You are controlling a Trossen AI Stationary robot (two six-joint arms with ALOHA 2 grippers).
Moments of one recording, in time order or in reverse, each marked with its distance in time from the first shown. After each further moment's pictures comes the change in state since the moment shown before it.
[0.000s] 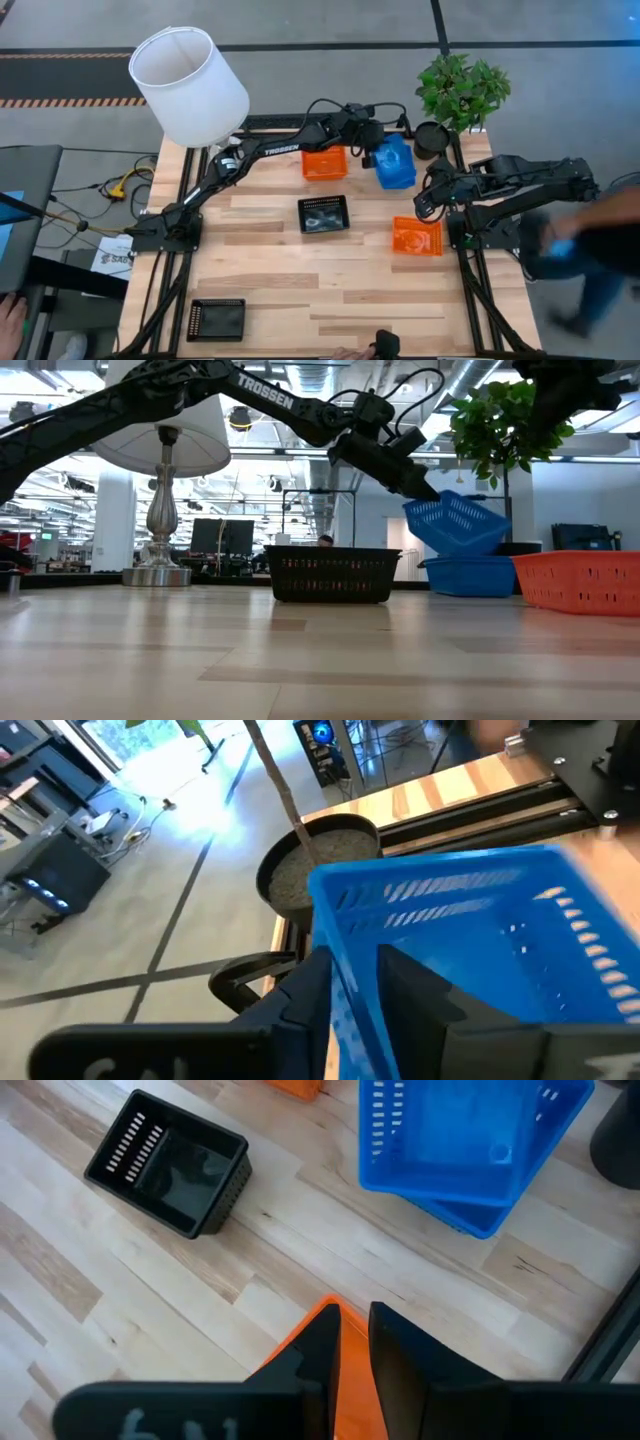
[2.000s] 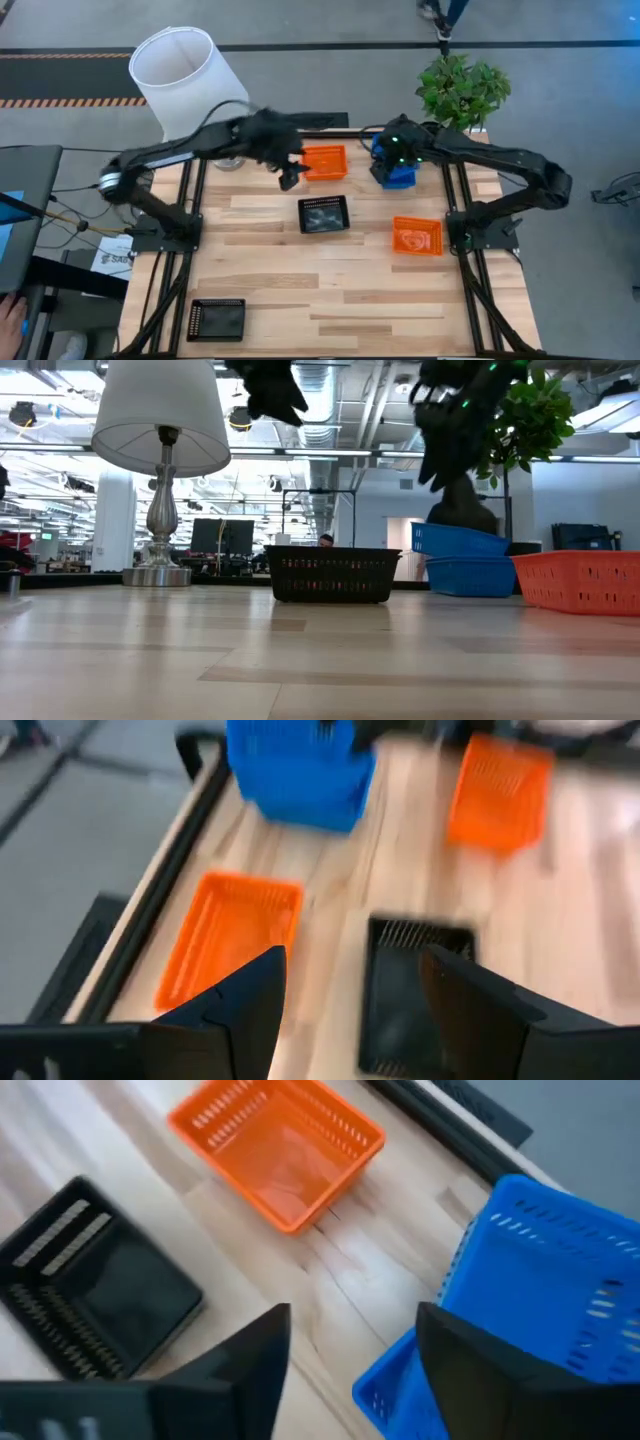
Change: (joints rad) left arm -0.078 -0.940 -0.704 -0.580 -0.075 -0.457; right arm -0.569 0.371 0.000 0.550 -0.248 -0.767
